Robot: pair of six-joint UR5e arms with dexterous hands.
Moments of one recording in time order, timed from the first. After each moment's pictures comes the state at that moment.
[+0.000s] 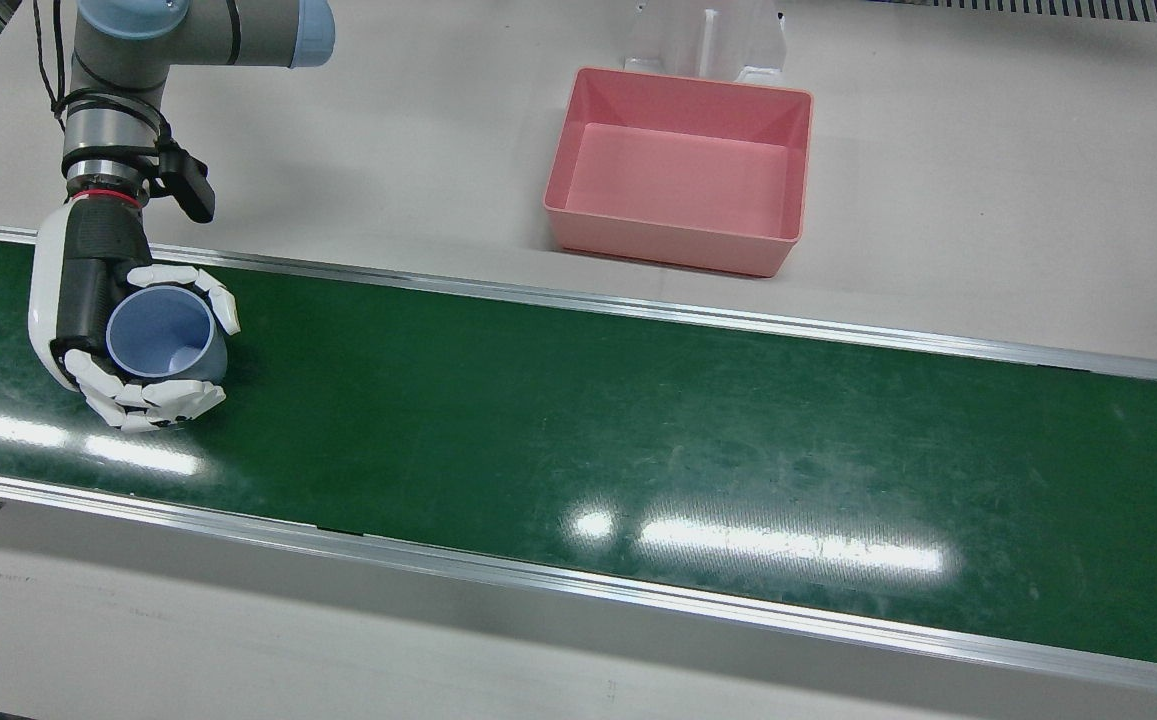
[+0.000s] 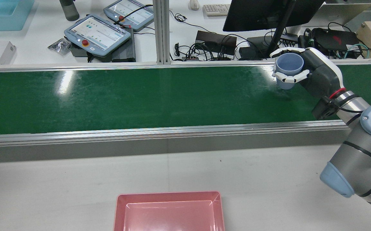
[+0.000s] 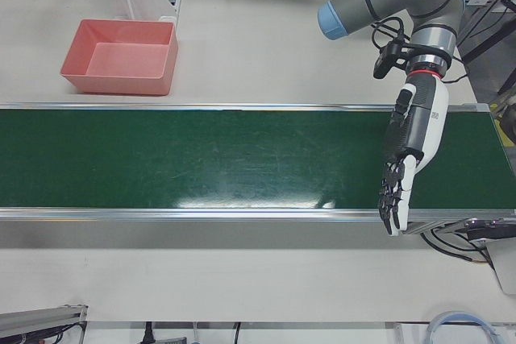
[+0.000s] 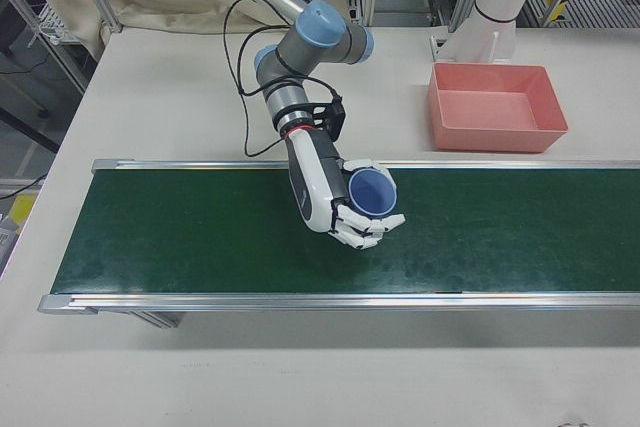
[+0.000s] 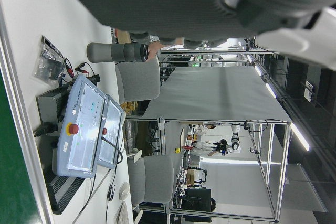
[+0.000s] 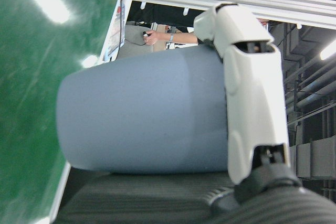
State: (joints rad) left arm -1.44 -1.73 -1.74 0.22 1.79 0.01; right arm 0.93 -1.40 1.91 -3.43 -1.20 -0.25
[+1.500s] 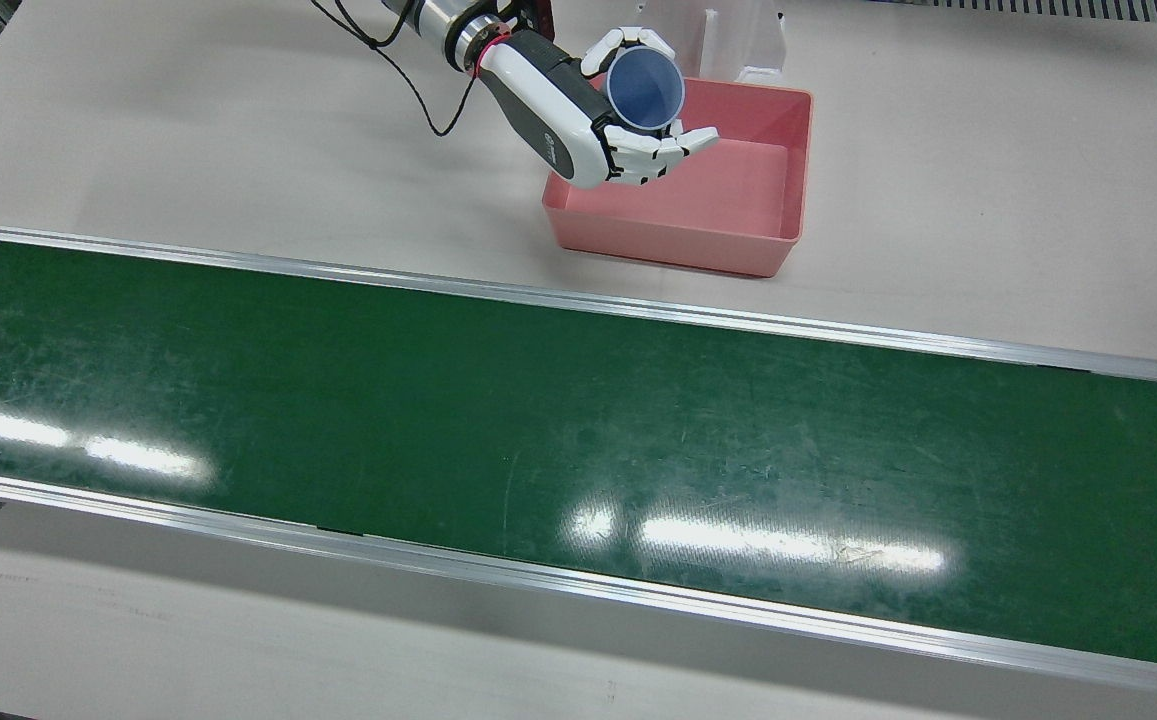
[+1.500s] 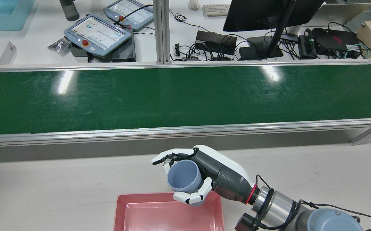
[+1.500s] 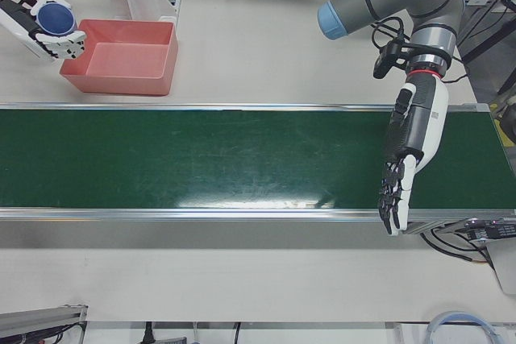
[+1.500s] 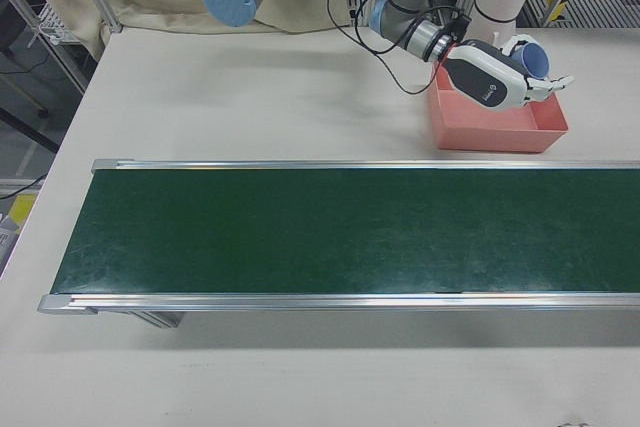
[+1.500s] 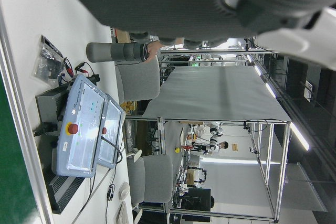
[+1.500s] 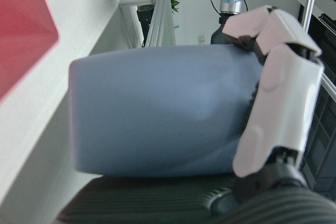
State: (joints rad) left arm -1.44 -1.73 -1.74 0.22 1.79 0.01; right arm 0.23 -1.30 2.25 -3.50 -1.09 -0.47
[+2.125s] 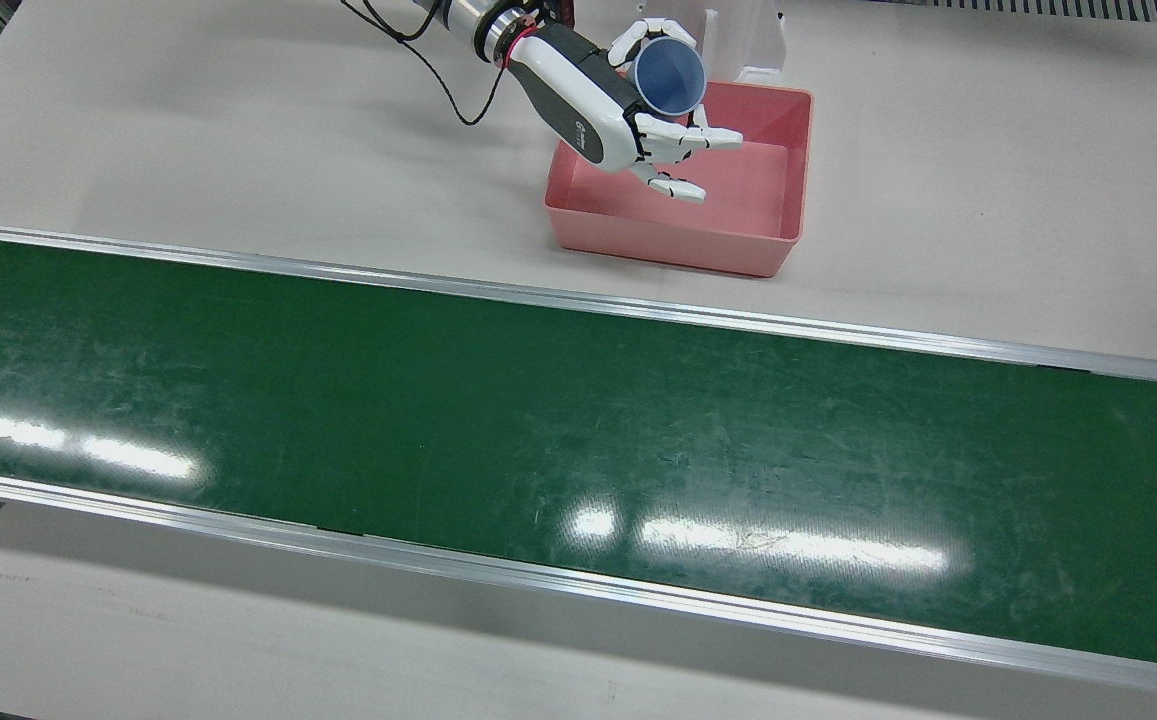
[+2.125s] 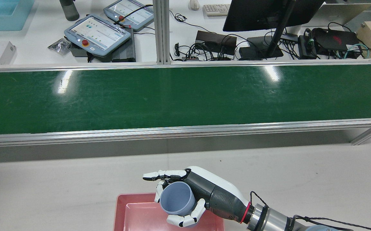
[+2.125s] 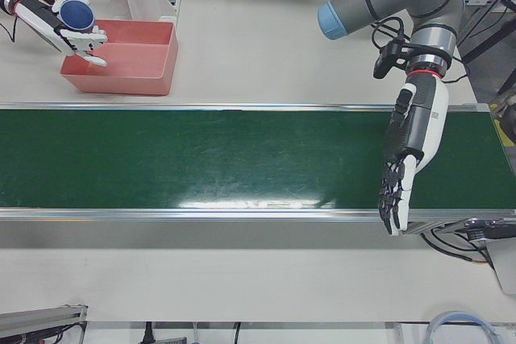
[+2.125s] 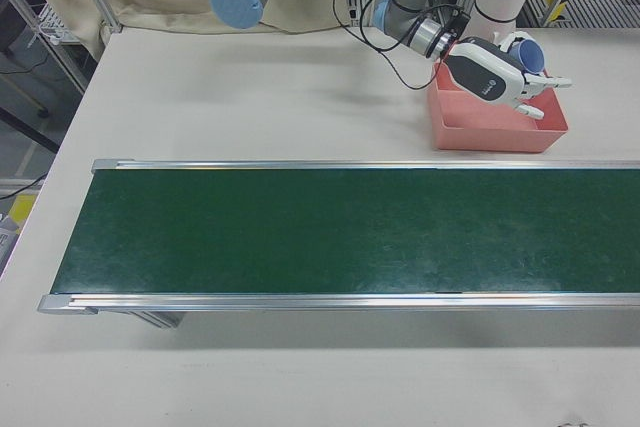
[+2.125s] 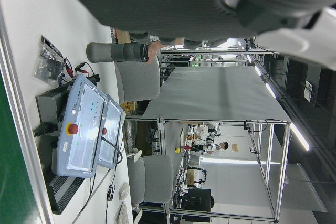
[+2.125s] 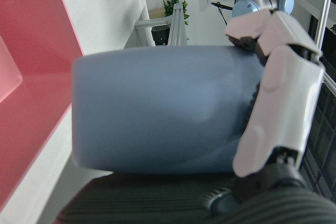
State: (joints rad) left arm -1.44 -1.73 -1.74 0.22 1.79 0.01; right arm 0.15 -1.30 2.24 -3.50 -1.08 -0.49
